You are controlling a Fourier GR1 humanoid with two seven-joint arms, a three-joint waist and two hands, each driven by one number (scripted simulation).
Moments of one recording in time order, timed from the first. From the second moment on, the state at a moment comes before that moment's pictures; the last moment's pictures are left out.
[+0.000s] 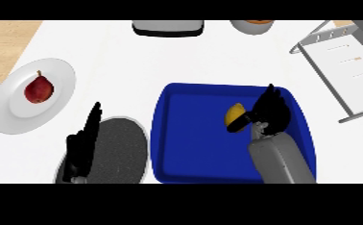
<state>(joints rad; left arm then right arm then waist) 0.07 0.20 -0.19 -1.40 0.05 0.29 0.00 -0.34 -0.01 0.17 -1.39 1.00 0.00 1.25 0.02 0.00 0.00</state>
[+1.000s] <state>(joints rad) 0.05 0.19 -0.17 -1.38 0.04 0.28 0.00 -0.39 0.00 0.15 -1.25 0.85 -0.01 1.24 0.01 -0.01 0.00</state>
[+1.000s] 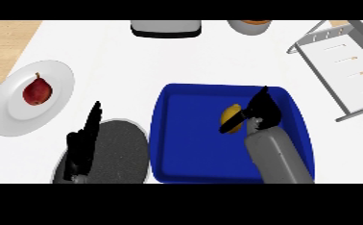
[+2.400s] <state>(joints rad) 0.12 0.19 -0.14 -1.42 0.04 0.27 0.02 -0.22 -0.30 0.04 -1.32 0.85 -0.08 1.04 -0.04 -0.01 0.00</state>
